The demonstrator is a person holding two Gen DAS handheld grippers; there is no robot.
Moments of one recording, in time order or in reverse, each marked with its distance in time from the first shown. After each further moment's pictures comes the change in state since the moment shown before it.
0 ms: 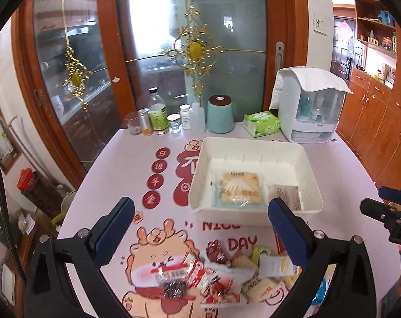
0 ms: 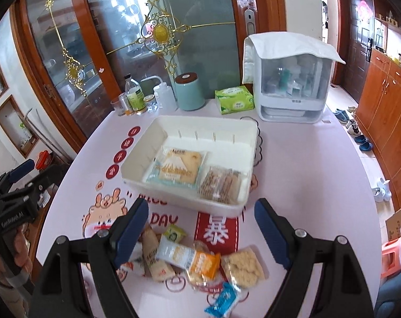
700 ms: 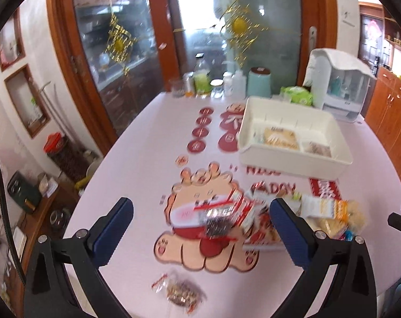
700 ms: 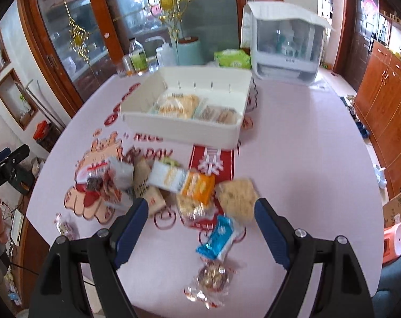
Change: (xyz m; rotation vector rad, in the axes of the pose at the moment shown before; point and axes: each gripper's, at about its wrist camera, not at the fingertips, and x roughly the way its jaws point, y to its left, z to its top) left arm -0.040 0.064 -0.114 -0.095 0.105 0.142; right arm -0.010 -0.002 -0.116 -0.041 0.118 -0.024
